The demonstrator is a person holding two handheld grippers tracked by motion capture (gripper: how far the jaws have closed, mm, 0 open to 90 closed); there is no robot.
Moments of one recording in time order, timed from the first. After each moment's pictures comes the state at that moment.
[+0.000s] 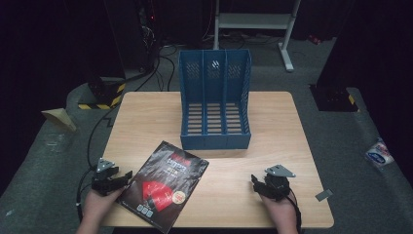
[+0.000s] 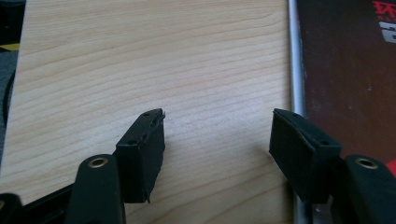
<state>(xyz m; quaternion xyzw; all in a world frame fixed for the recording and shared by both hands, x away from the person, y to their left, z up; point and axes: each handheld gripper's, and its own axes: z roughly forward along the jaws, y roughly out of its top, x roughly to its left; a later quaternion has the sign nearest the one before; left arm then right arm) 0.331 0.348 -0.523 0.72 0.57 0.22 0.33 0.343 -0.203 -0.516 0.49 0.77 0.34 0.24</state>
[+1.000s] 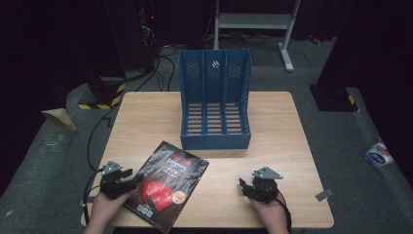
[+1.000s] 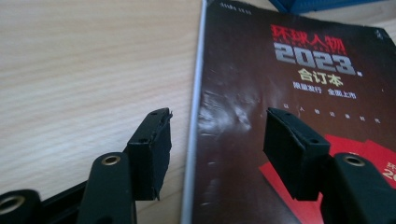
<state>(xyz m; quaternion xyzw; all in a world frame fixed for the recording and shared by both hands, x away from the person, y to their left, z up) 0.322 0.318 -0.514 0.74 0.53 0.17 0.38 0.337 -0.172 -0.519 0.46 0.79 0.36 0.21</state>
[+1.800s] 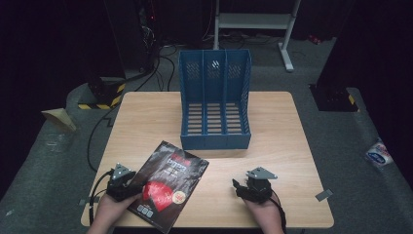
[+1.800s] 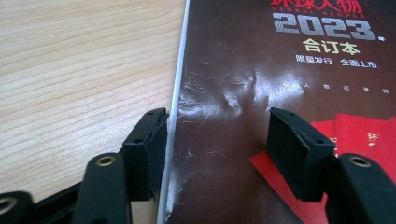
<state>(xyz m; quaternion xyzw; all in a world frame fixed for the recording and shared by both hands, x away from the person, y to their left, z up) 0.318 0.300 -0.524 0.76 0.51 0.20 0.35 0.334 -0.154 -0.516 0.45 0.79 0.38 0.19</state>
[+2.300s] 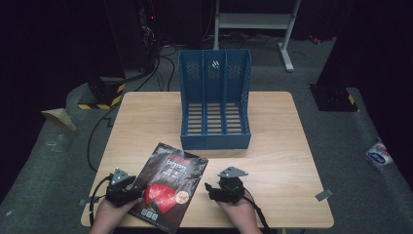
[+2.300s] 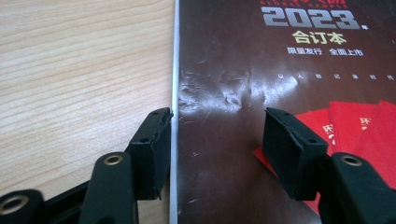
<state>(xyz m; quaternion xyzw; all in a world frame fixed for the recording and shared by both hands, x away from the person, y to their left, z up) 0.302 0.295 -0.522 0.75 0.52 0.19 0.35 0.333 -0.073 -0.512 0.42 0.81 0.39 0.11</state>
